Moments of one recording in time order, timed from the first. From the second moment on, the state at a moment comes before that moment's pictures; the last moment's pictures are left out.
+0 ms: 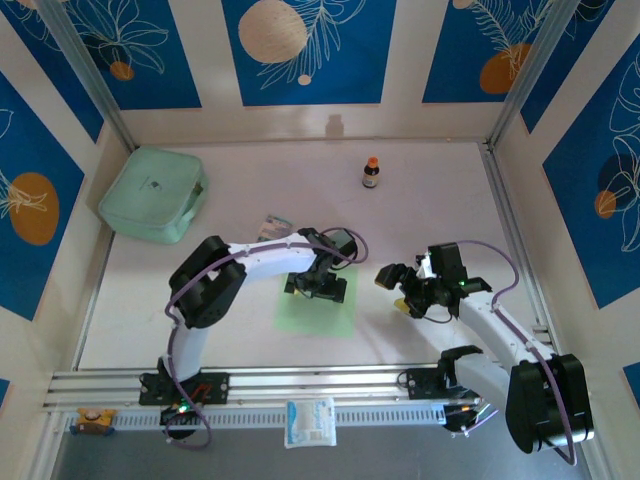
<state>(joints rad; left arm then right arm) -0.94 2.02 1.43 -0.93 -0.02 -0.71 0.18 1.00 0.43 -0.47 -0.57 0.87</state>
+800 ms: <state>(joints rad) -0.94 2.01 1.41 -0.90 -0.02 -0.73 0.18 0.98 0.43 -0.48 -0.57 0.87</state>
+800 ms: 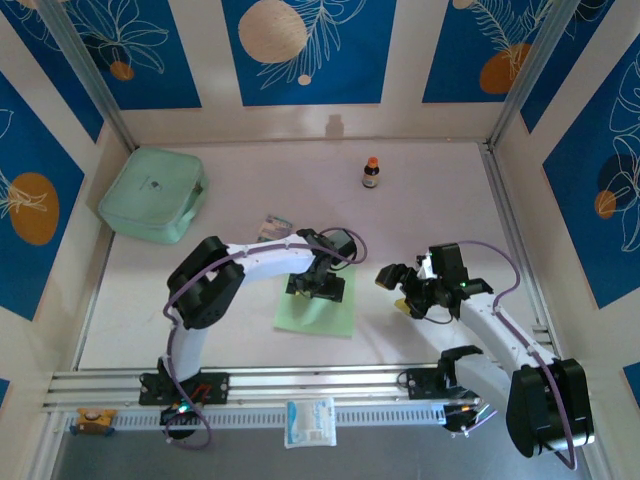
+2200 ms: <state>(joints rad) -0.95 1.99 1.37 -0.88 -0.02 -0.78 0.18 0.95 0.41 -0.49 -0.57 0.88</state>
